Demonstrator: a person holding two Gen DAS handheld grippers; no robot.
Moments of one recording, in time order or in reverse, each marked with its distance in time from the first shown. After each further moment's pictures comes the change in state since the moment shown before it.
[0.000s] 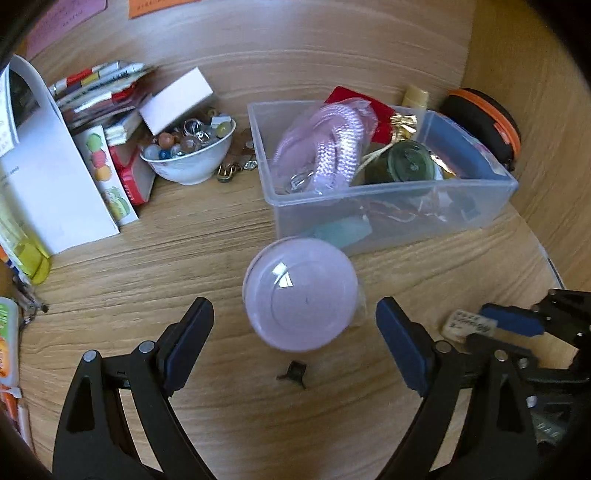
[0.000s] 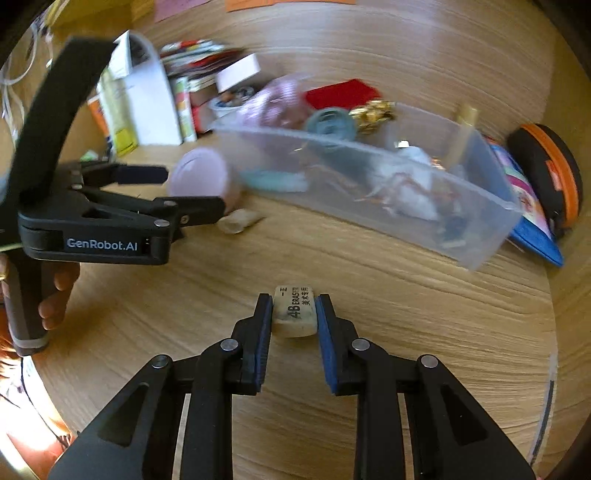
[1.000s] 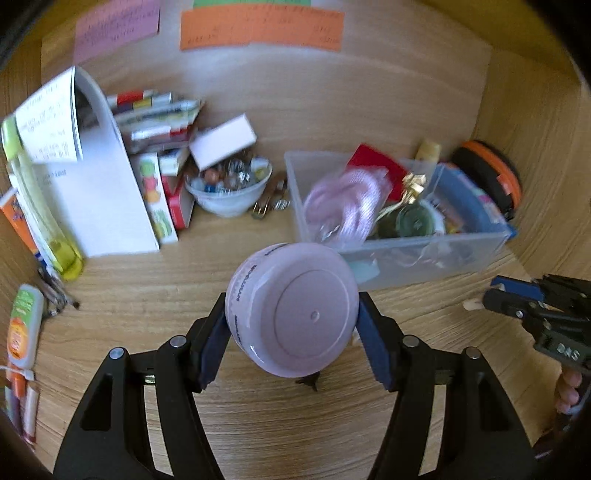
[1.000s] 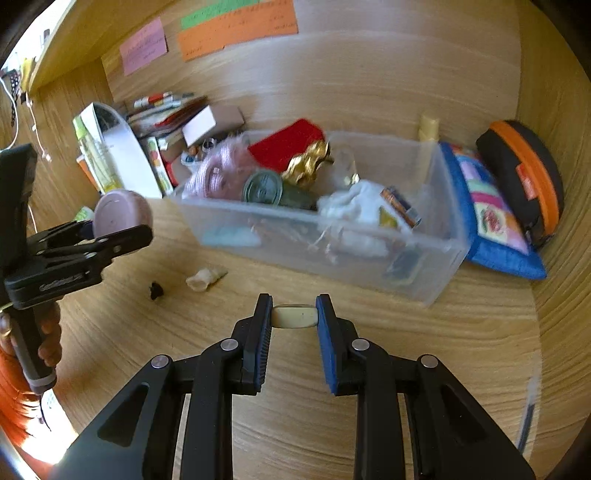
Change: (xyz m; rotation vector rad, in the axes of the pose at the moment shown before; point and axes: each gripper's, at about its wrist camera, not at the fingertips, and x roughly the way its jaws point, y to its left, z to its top) left arm -0.054 0.010 0.003 -0.078 -0.143 0.036; right arm -0.028 -0.048 0.028 0.101 -0.079 0.043
